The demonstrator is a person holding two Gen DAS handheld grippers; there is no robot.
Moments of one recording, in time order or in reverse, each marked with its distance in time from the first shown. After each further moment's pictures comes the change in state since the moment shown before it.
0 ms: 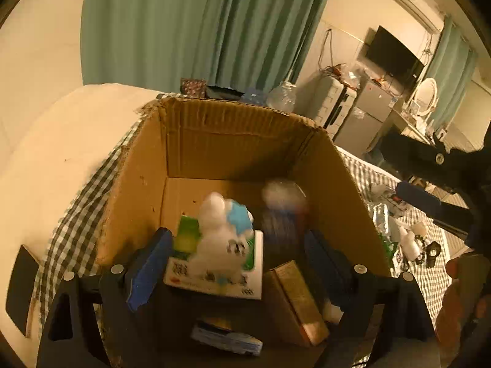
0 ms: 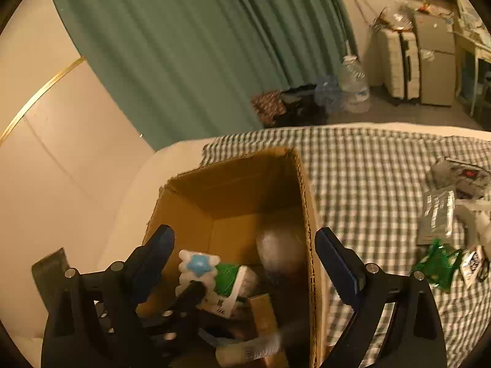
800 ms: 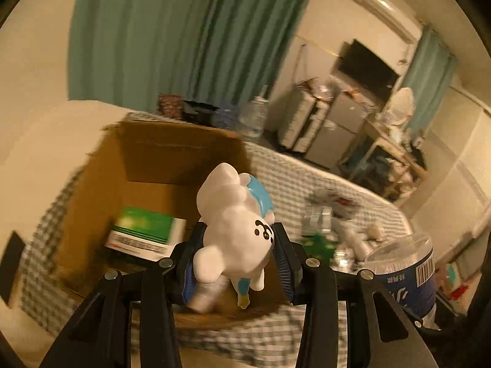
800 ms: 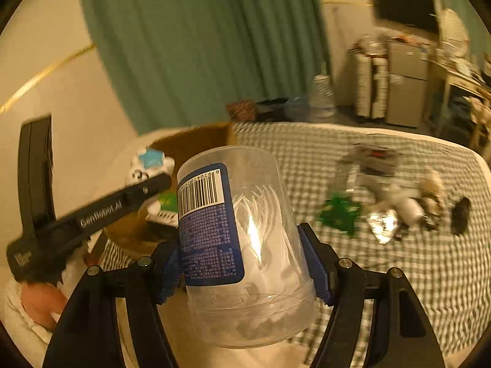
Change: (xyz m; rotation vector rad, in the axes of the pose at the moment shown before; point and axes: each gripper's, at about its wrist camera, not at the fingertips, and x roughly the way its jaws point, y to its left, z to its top) left arm -0.067 -0.066 -0.014 0.002 -0.073 -0.062; right arm -0.118 -0.025 -0.074 -0.135 0.010 -0.106
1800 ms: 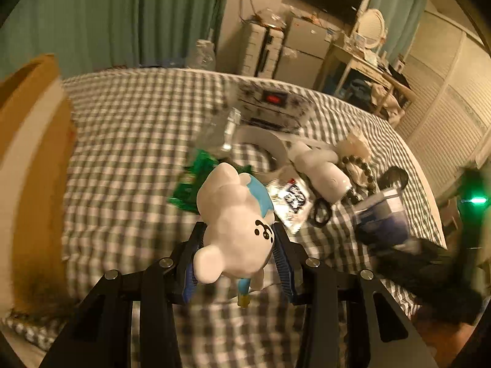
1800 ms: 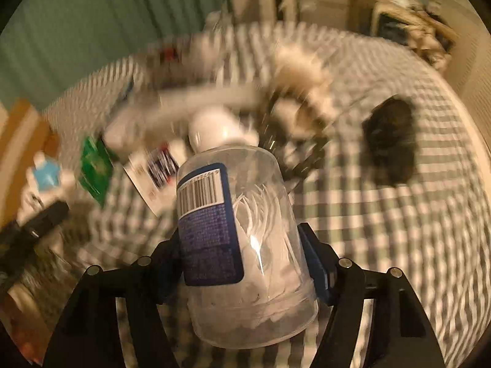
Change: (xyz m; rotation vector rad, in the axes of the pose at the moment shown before) left arm 0.154 -0.204 -0.104 0.208 0.212 -0.064; right arm 0.041 -0.291 -0.065 0.261 0.109 -0.353
